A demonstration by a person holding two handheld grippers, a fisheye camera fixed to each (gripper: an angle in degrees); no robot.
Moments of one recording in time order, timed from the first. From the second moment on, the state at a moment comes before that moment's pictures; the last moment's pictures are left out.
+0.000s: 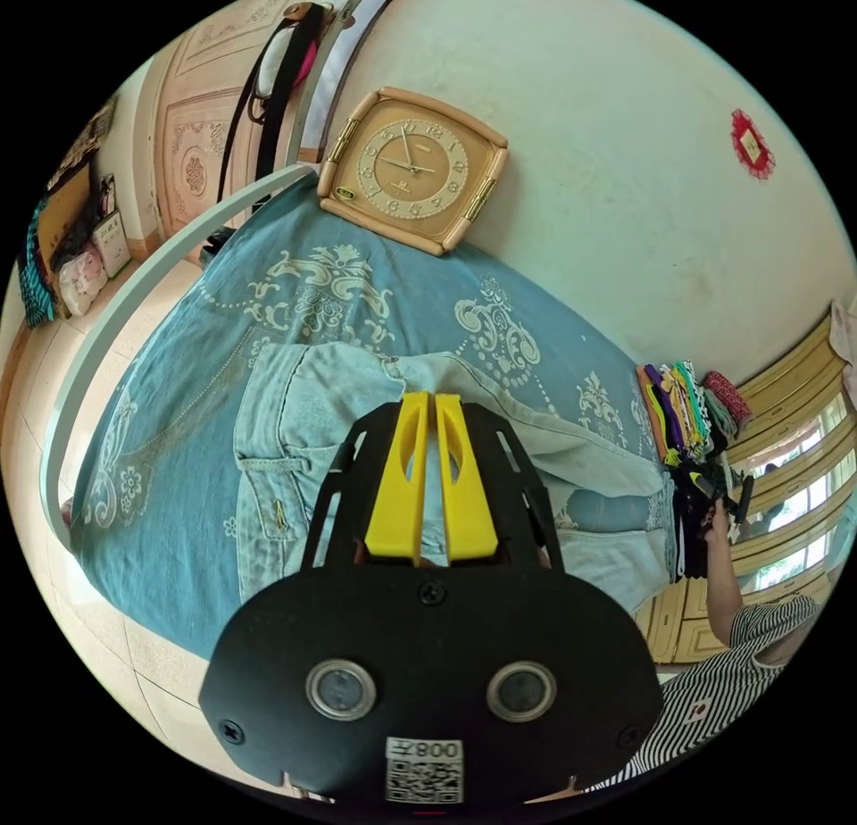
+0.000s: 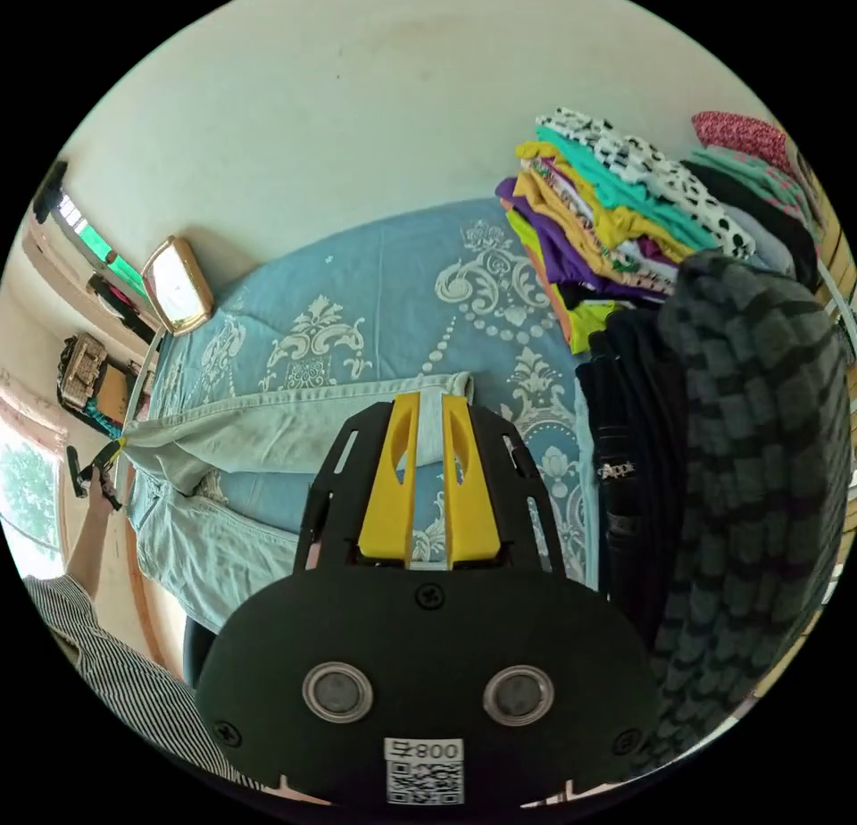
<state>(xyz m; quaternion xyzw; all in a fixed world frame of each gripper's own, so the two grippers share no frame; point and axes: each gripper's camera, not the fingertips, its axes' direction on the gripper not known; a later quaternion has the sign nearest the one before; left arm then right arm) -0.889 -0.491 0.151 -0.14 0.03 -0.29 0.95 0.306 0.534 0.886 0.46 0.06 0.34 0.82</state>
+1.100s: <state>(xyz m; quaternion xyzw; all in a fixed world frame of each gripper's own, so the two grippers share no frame) -0.892 -0.409 0.173 -0.13 0.06 -0.32 0.94 0.401 0.464 0.902 0.31 0.04 0.38 0.87</state>
